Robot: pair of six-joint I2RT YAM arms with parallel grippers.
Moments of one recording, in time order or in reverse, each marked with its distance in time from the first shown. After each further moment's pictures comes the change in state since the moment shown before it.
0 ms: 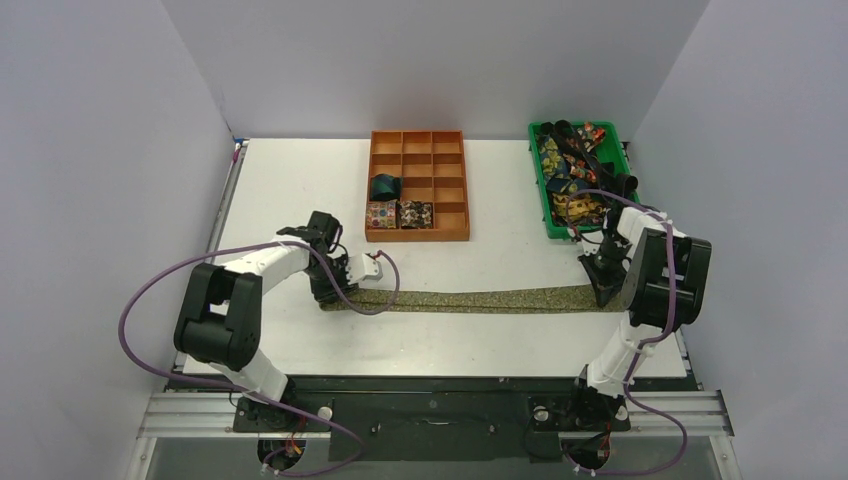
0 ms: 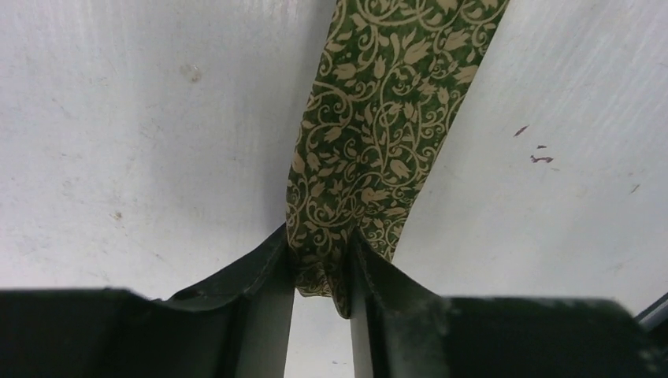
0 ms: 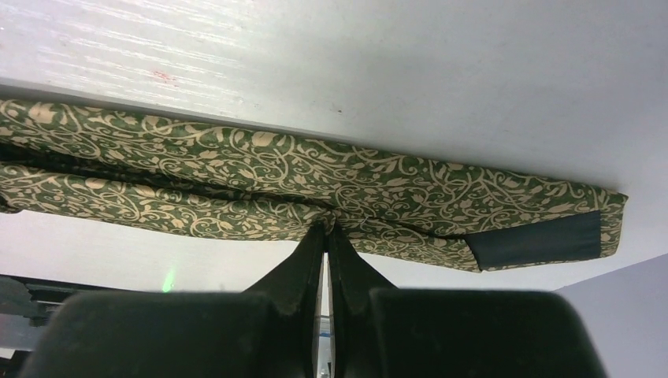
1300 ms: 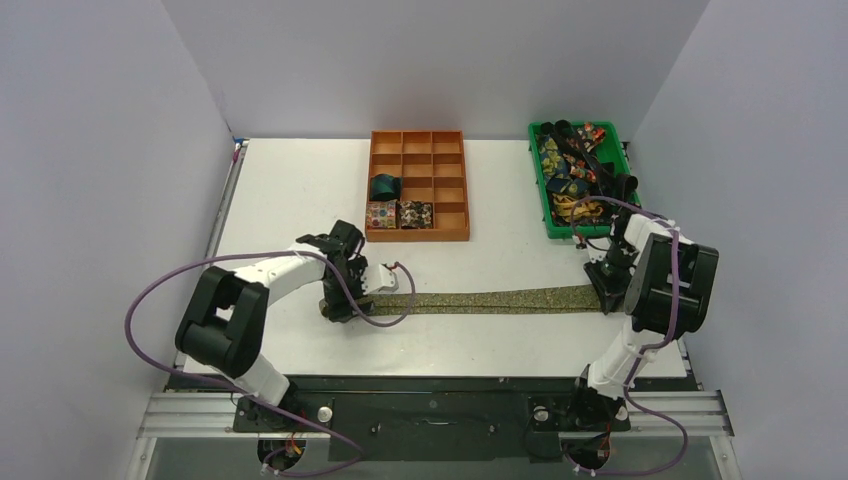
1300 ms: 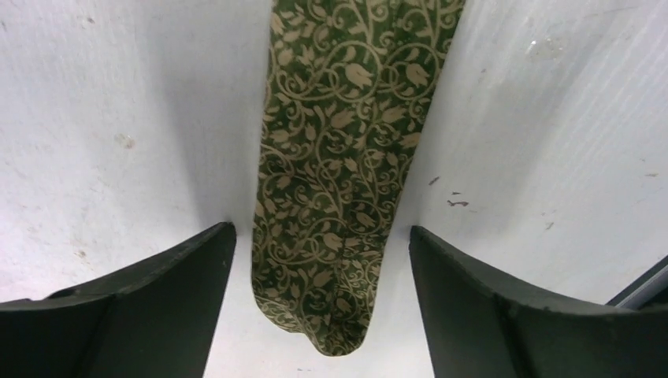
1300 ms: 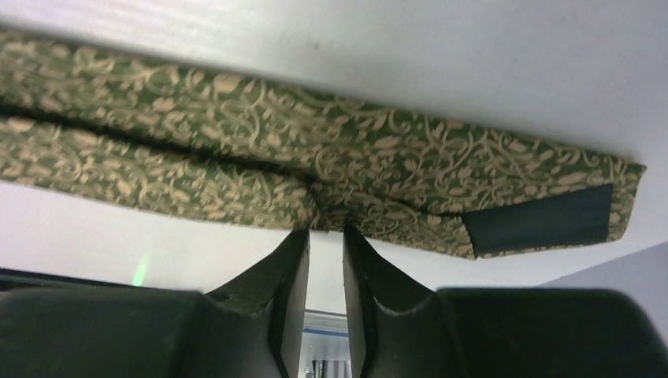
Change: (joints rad) left arm -0.157 -0.040 -0.046 0.027 -0.067 -0.116; right arm -0.047 -0.062 -0.064 0.011 0.012 -0.080
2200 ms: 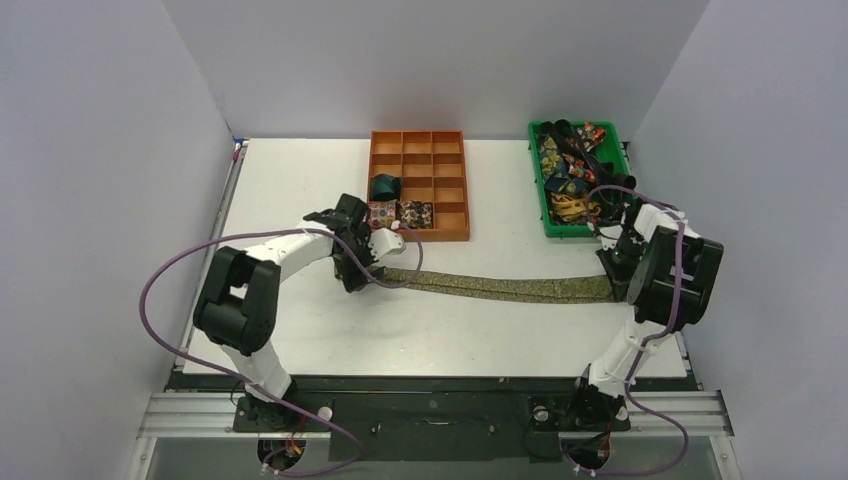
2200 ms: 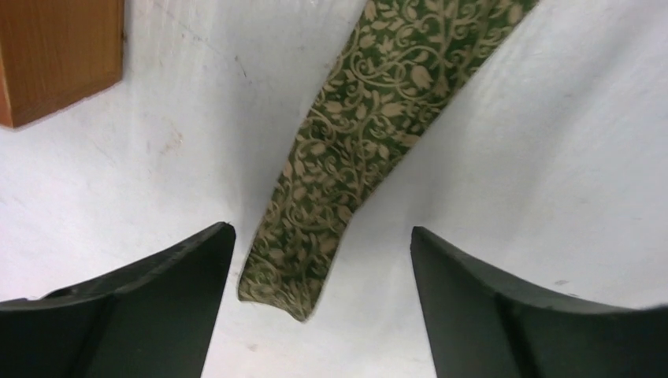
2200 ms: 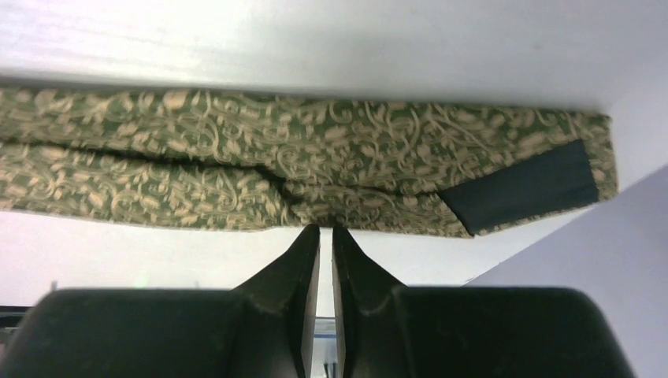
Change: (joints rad) left arm 0.015 0.179 0.229 0.100 -0.064 -0.122; right arm -0.035 0.127 0.152 -0.008 0.066 0.075
